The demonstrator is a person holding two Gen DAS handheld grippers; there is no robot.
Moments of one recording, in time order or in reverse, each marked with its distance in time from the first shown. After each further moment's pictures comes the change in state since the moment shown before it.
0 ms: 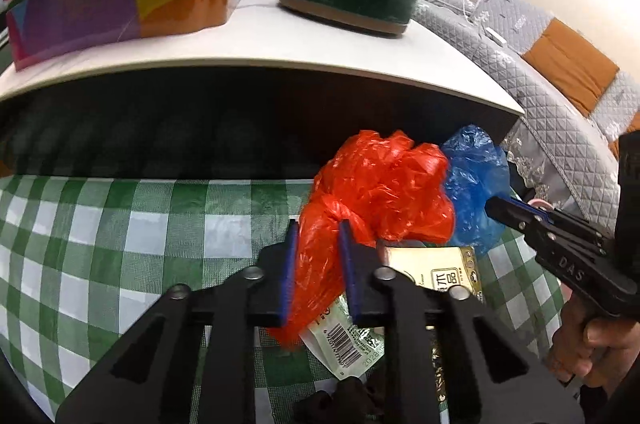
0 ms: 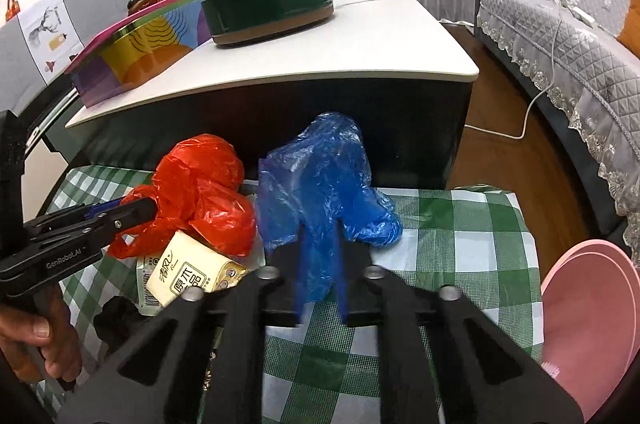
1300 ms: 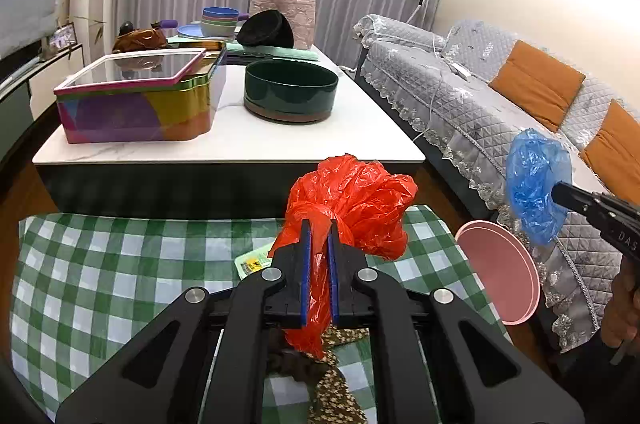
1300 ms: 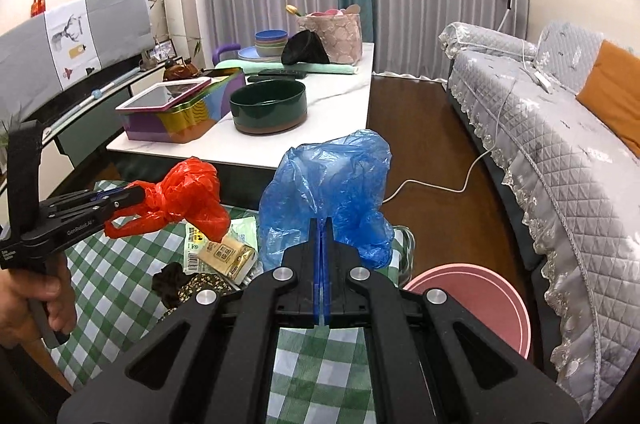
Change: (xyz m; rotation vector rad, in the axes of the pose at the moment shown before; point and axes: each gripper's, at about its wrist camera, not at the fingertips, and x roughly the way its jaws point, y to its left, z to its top) left arm -0.121 -0.058 -0.001 0.043 -0.164 -0.016; right arm -0.201 -0.024 -0.002 -0.084 -0.165 -0.080
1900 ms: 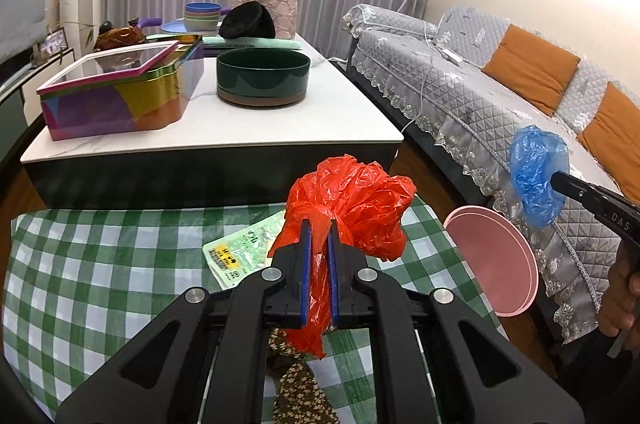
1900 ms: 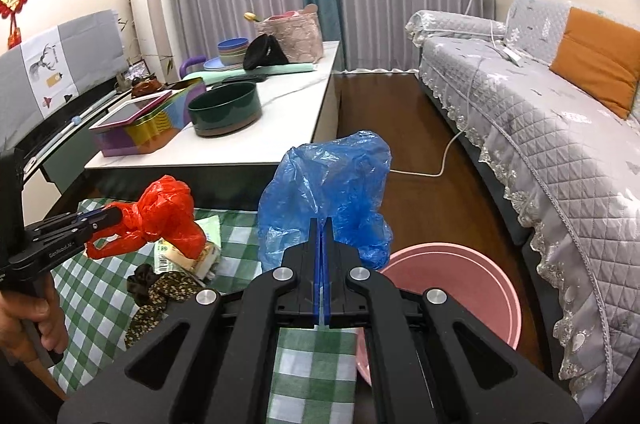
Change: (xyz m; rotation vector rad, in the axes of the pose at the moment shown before) left arm 0.013 -0.033 -0.013 0.043 0.023 -0.002; right arm -0.004 -0.054 -0.022 0.103 -0.016 -0.056
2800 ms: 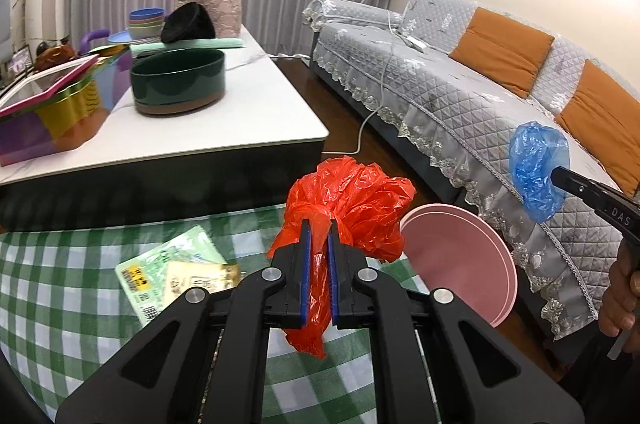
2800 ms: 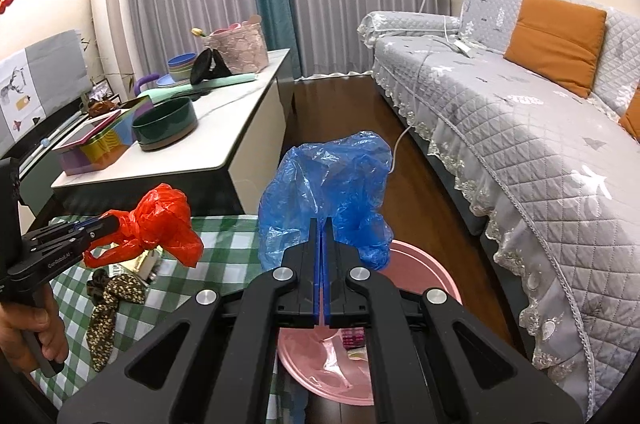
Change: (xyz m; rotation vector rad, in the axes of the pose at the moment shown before) left arm 0.041 -0.077 0.006 0.071 0.010 -0.090; right arm -0.016 -0.075 -0.012 0.078 -0.023 -0.115
